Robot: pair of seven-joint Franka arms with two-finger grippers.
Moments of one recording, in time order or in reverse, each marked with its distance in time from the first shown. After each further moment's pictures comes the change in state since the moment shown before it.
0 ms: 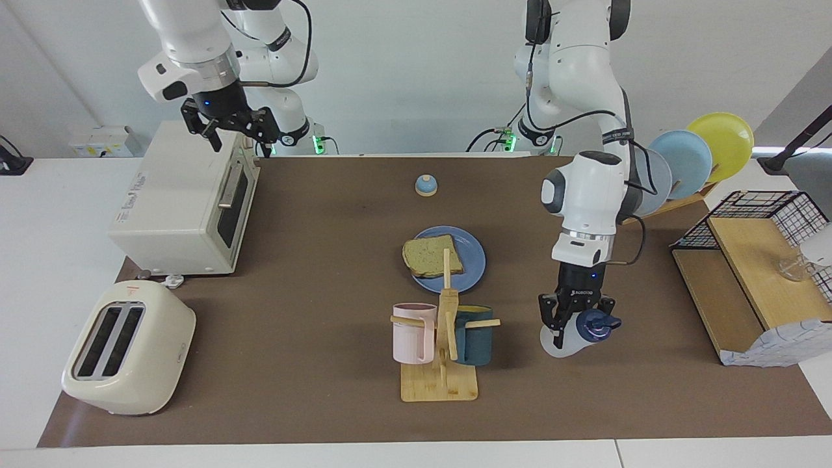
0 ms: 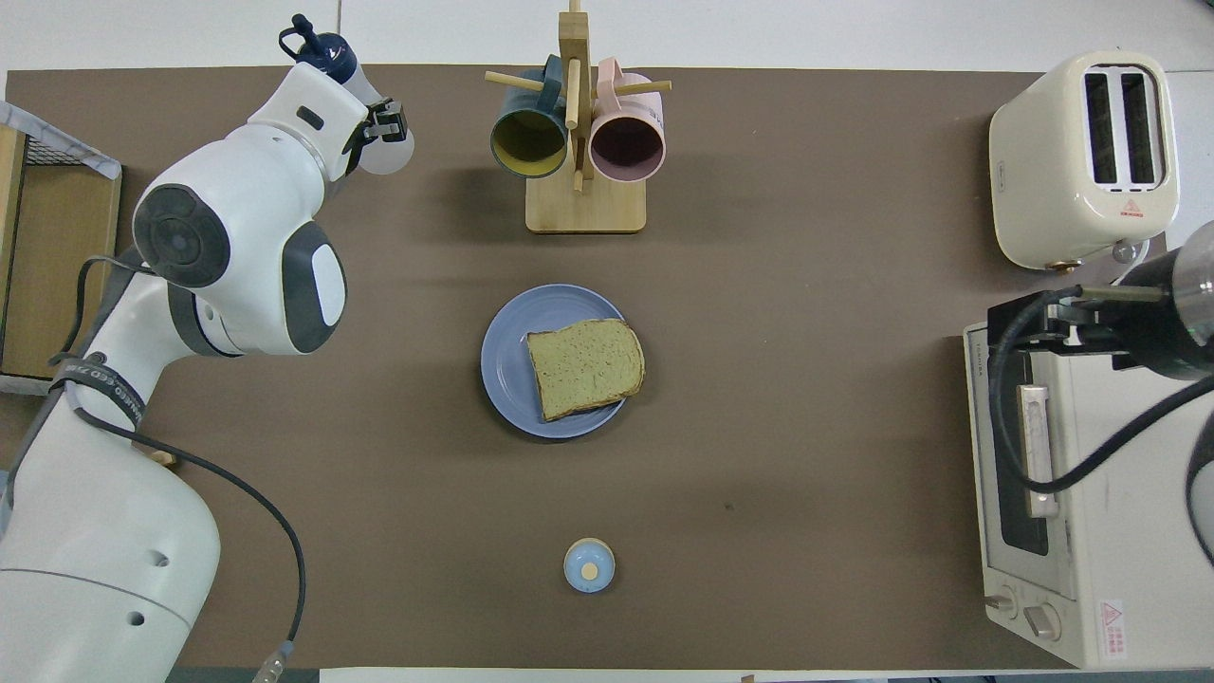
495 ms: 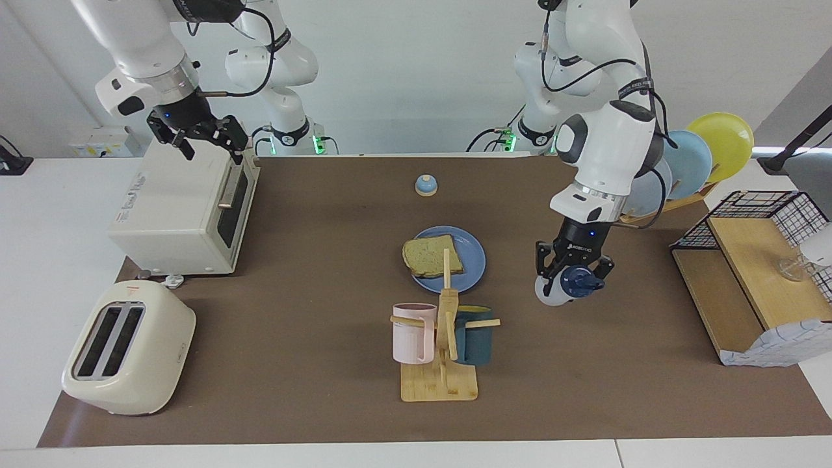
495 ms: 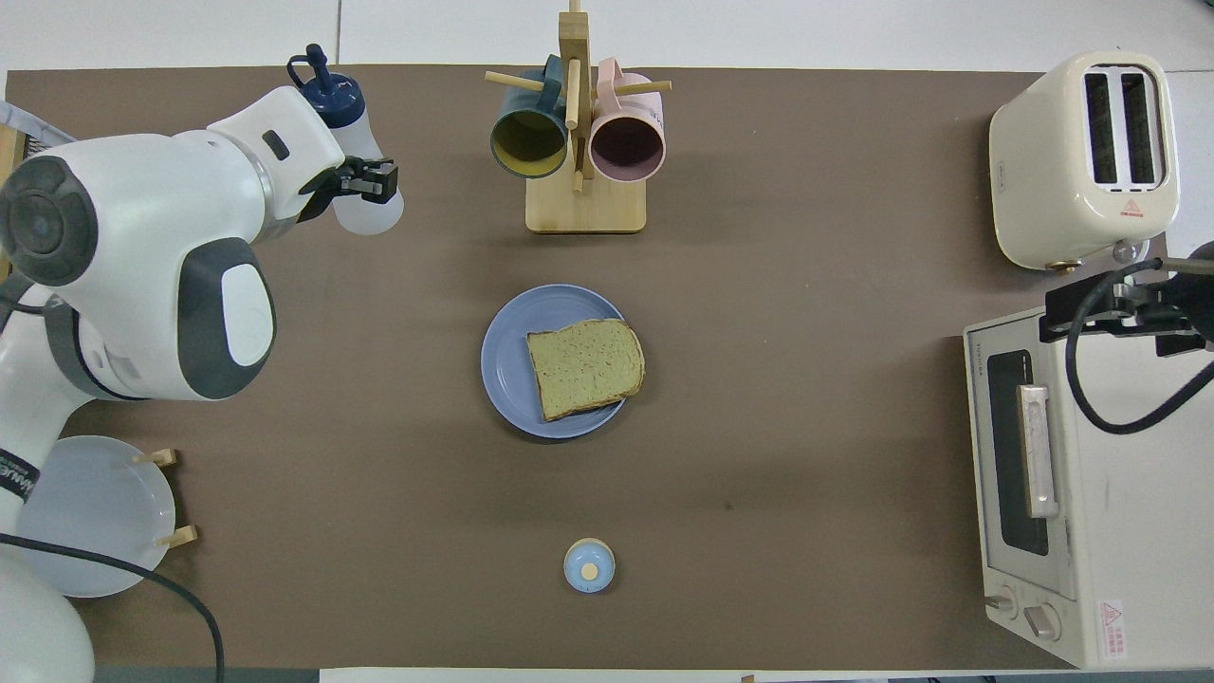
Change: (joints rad) left arm -0.014 -0.248 -0.005 -0.076 0.000 -0.398 0.321; right arm -0.091 0.068 -0.002 0.040 0.015 -0.003 -0.081
